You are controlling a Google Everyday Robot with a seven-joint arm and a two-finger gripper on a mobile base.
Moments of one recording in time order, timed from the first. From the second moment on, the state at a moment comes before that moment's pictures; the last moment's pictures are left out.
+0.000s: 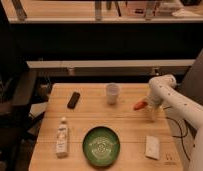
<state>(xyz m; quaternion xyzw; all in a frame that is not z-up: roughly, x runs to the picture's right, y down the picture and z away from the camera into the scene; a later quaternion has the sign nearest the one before) 0.324 0.125 0.903 -0.30 -0.04 -0.14 0.94</state>
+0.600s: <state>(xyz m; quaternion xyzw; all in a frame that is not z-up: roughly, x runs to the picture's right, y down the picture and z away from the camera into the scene) 0.328 0.132 0.903 -0.31 -0.03 -0.15 0.94</state>
